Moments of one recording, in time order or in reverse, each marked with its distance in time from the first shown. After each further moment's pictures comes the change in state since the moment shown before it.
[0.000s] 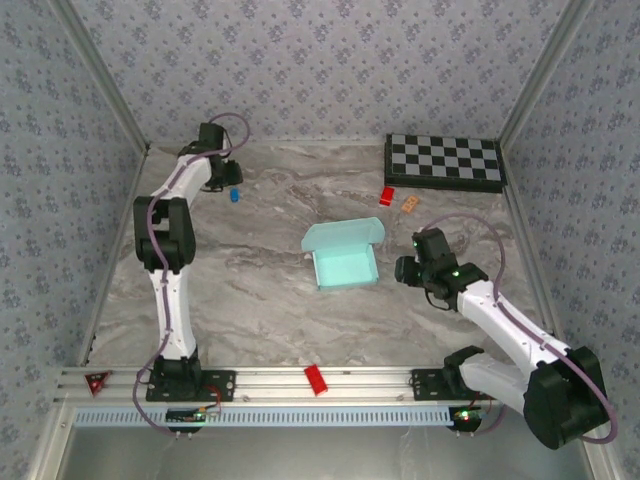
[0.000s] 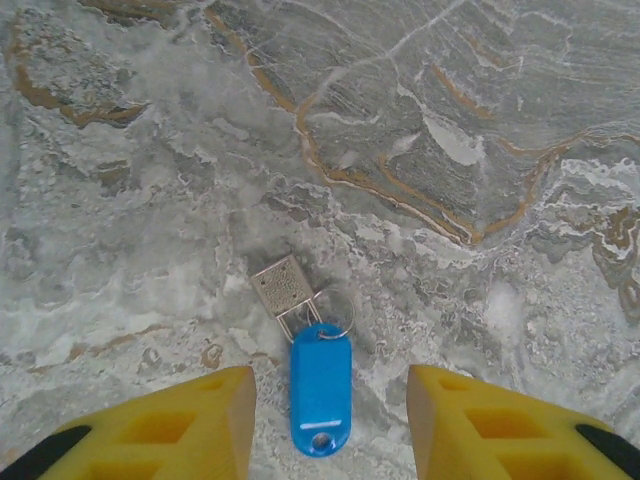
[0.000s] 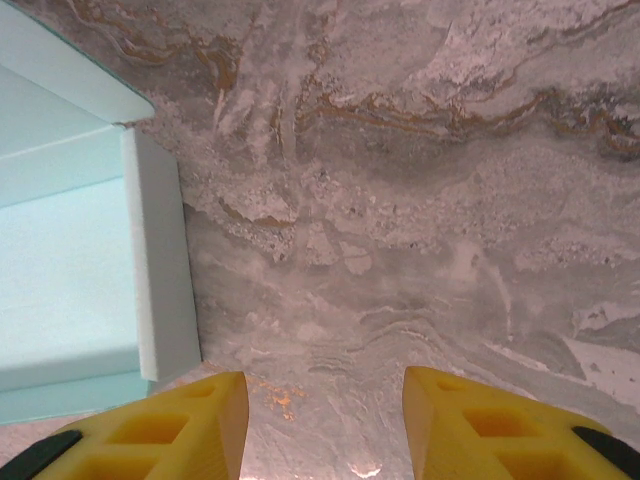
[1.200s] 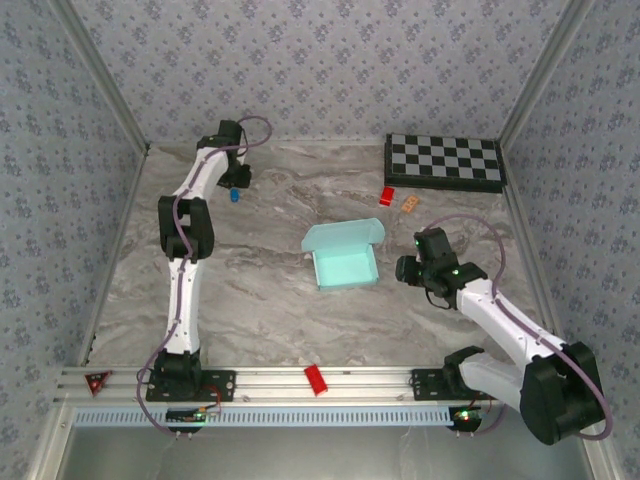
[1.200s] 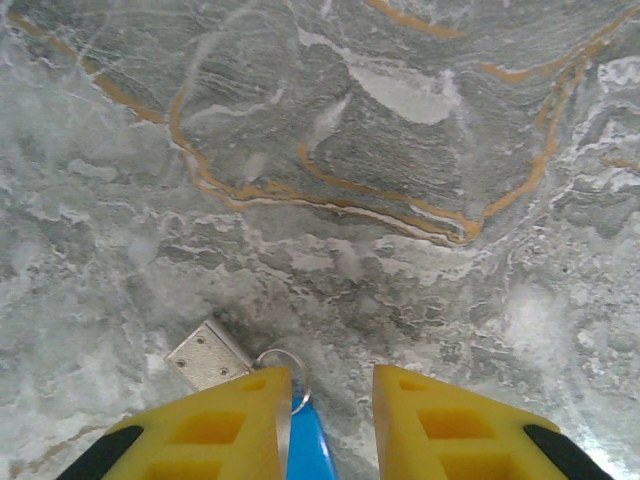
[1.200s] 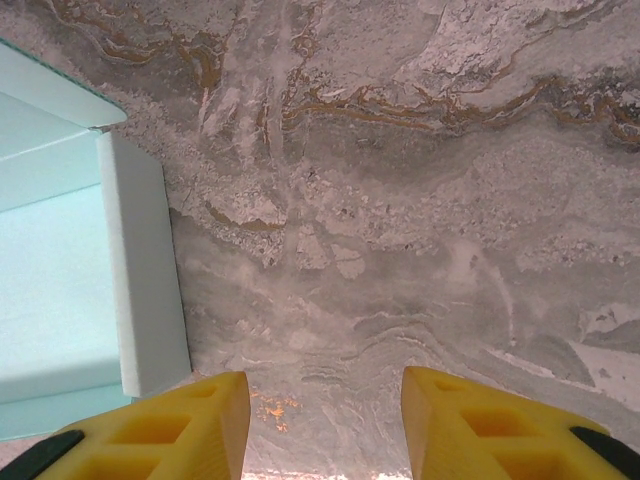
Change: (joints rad) left arm -0.053 0.277 0.424 -0.304 -0.074 0.245; right arm -0.031 0.029 -0.011 0.036 -0.027 0.001
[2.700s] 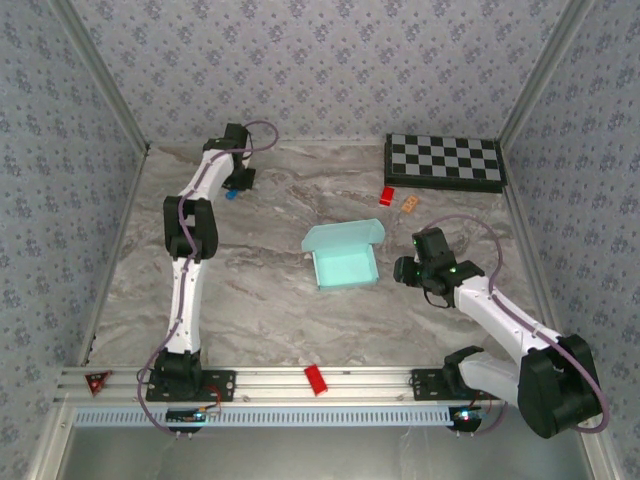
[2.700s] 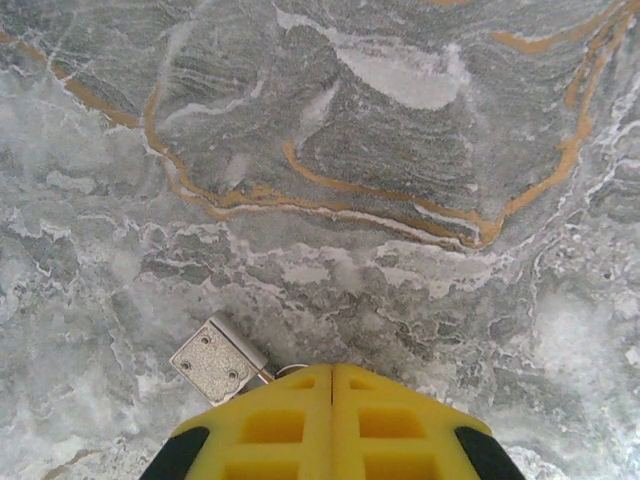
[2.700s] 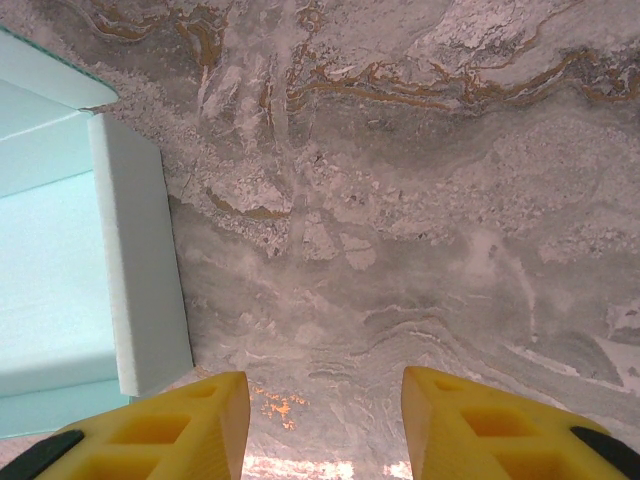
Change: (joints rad) left arm -0.021 0.023 -0.006 0.004 -0.068 0.042; right arm -0.001 0.033 0.000 0.007 -0.026 0.007
